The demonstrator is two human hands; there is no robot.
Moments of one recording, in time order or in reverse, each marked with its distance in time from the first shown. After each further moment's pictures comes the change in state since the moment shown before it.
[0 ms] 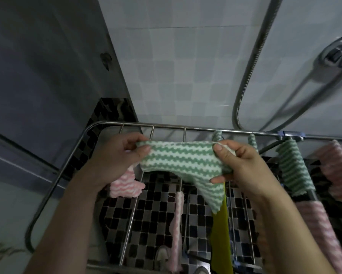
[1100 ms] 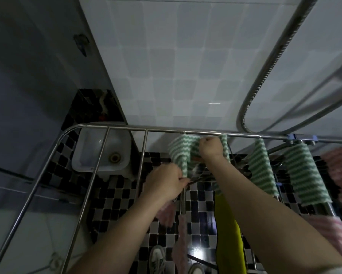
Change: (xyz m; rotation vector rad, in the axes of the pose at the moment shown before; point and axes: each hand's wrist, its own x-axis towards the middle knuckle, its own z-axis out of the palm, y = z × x) left_hand 0.092 -0.076 0.110 0.665 -0.257 -0.162; right_hand 0.210 0.119 0.001 -0.442 0.590 0.380
